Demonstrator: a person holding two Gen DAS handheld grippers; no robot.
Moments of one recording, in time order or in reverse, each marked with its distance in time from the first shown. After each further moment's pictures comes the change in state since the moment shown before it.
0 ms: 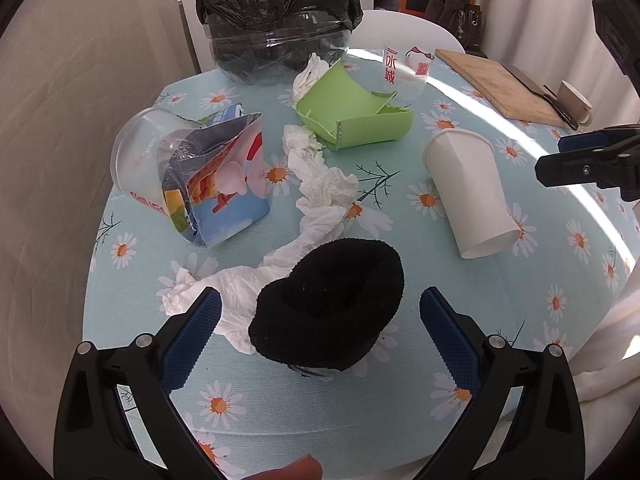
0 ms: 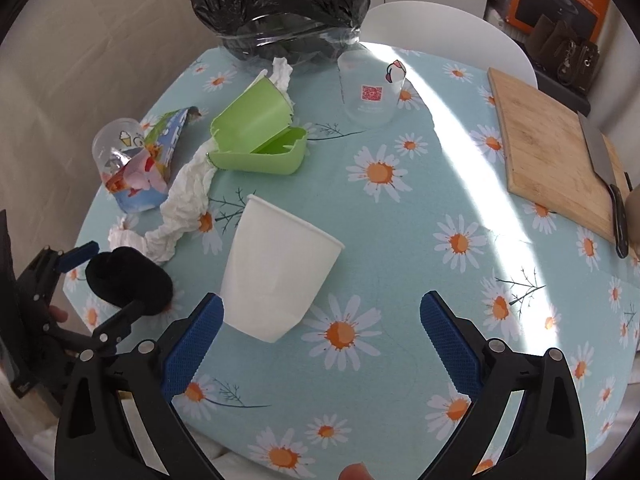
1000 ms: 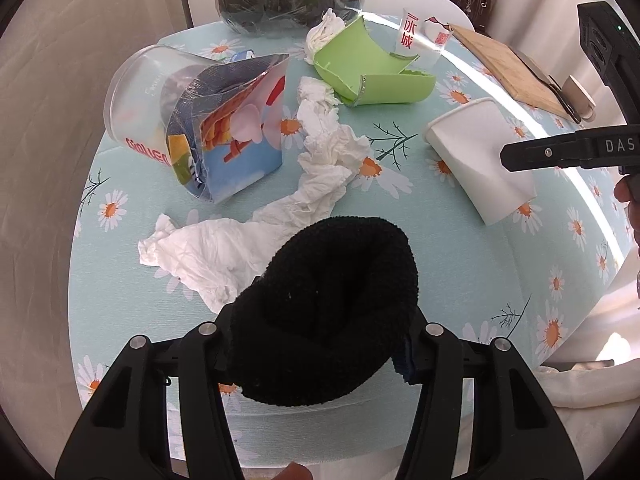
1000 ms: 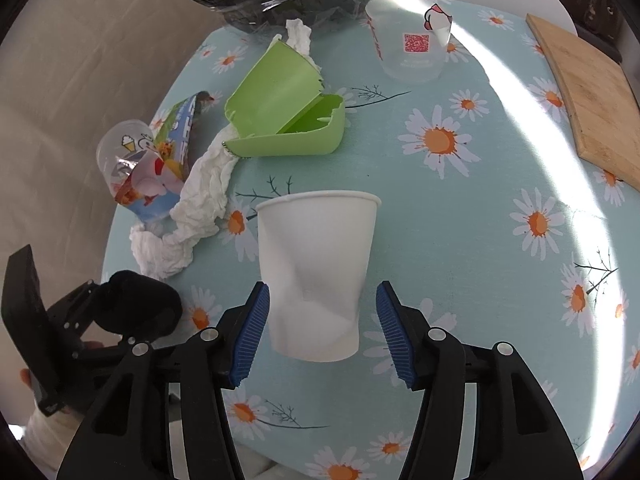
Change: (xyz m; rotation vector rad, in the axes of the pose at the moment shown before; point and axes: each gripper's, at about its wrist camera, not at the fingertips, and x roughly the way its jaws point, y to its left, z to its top) left arm 0.008 0.024 -0.010 -0.067 0.145 -0.042; right arm 0.041 0.008 0.014 0.103 0.111 0.177
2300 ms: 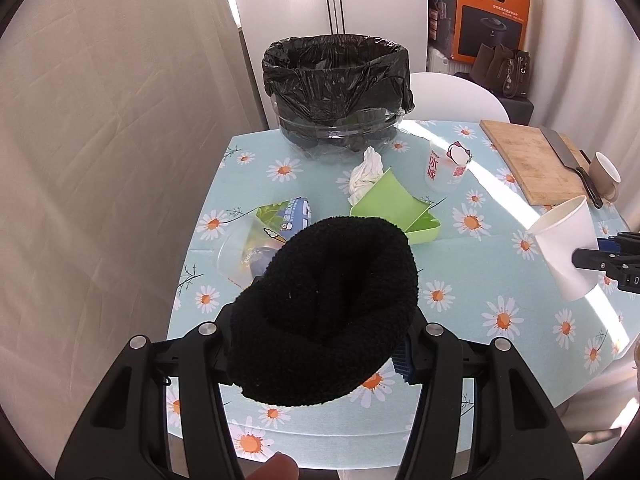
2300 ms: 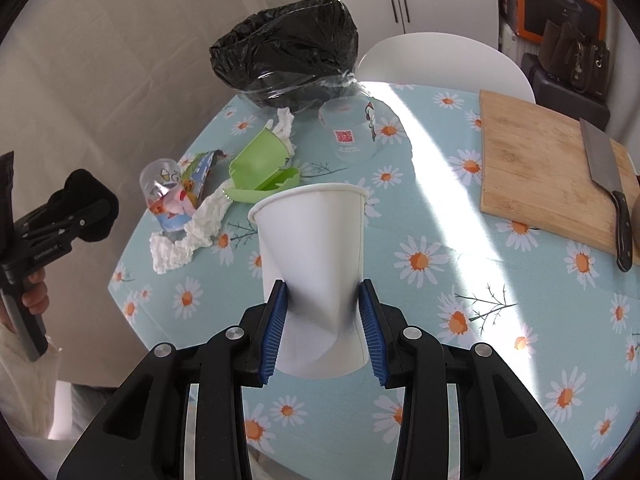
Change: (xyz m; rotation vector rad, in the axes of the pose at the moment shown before) left arm -0.106 -0.034 0.069 -0.066 -0.219 0.248; right arm -0.113 -0.076 -0.029 -0.137 -0.238 0.030
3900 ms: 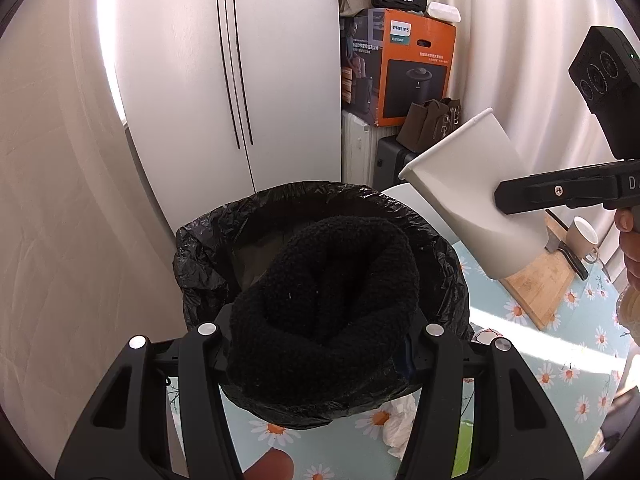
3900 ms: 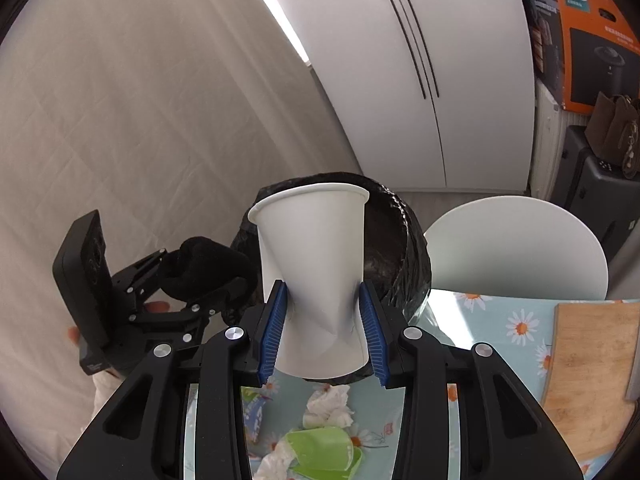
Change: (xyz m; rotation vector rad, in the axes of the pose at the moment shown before) left arm 0.146 0.039 0.276 0.258 -0.231 -0.378; right arm 0.052 0.036 0.338 0.083 -0.191 0.115
